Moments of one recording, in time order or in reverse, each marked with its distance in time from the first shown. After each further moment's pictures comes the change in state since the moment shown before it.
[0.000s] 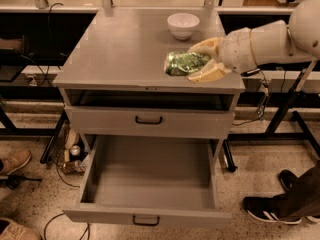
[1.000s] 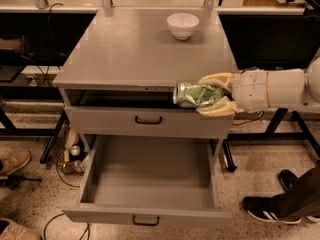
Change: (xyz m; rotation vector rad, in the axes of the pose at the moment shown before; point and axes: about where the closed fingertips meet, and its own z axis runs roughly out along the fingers) arm 0.032 0.078 -0.016 0.058 -0.062 -0.044
